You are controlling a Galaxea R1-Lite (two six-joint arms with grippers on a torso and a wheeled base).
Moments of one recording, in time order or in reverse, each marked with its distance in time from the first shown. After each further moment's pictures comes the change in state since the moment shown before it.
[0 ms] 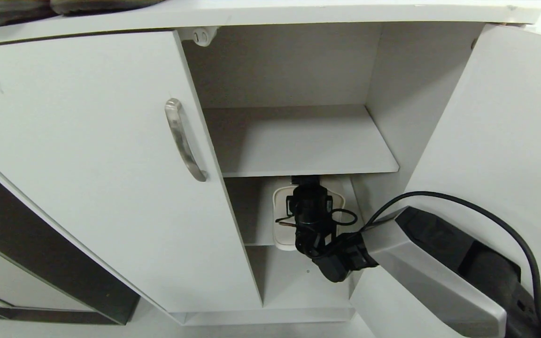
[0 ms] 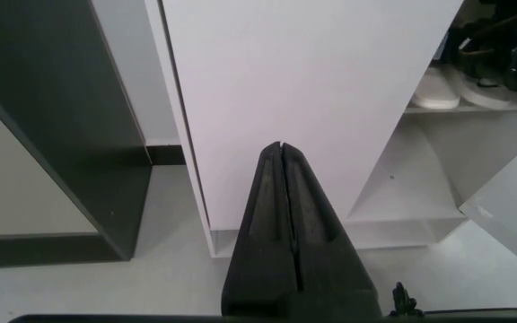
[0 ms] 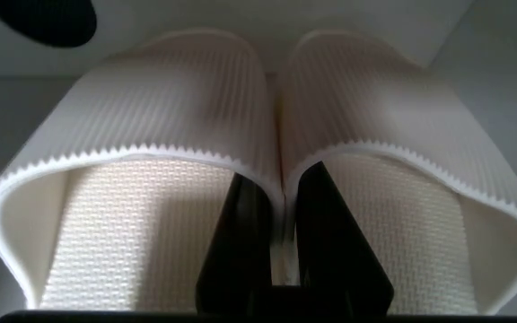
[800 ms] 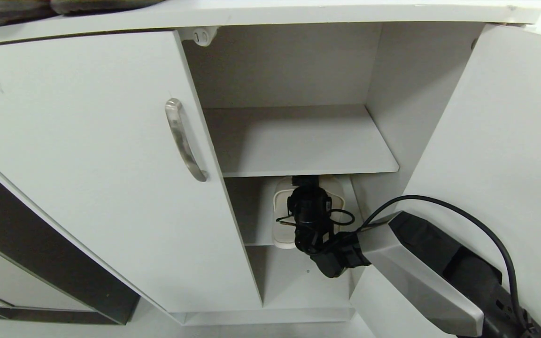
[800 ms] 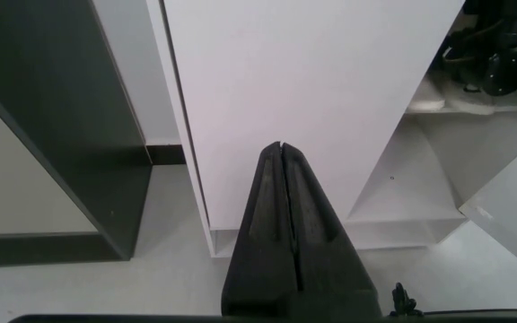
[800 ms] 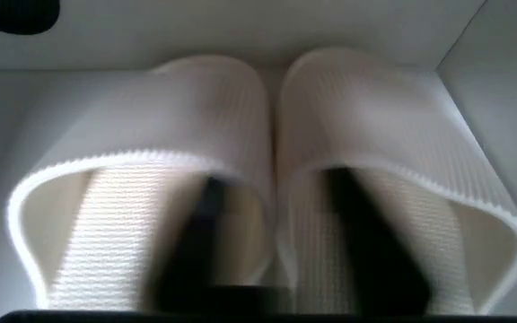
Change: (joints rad) left arm -0.001 0.000 0.000 0.000 0.003 -0.002; right arm -0.025 0.076 -0.112 0.051 -0.001 0.002
